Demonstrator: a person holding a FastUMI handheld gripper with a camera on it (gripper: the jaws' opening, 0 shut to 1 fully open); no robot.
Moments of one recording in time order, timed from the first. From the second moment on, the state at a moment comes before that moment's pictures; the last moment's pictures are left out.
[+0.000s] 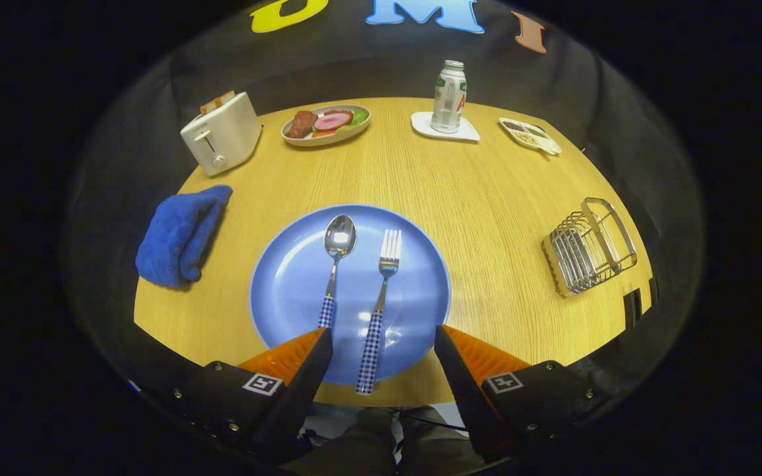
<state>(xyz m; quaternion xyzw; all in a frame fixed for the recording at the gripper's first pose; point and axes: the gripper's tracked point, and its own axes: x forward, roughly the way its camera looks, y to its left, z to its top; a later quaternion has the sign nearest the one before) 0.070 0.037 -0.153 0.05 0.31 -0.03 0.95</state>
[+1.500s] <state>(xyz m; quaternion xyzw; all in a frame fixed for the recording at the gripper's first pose) 0.077 0.036 -0.174 -0.03 0.51 0.01 0.86</state>
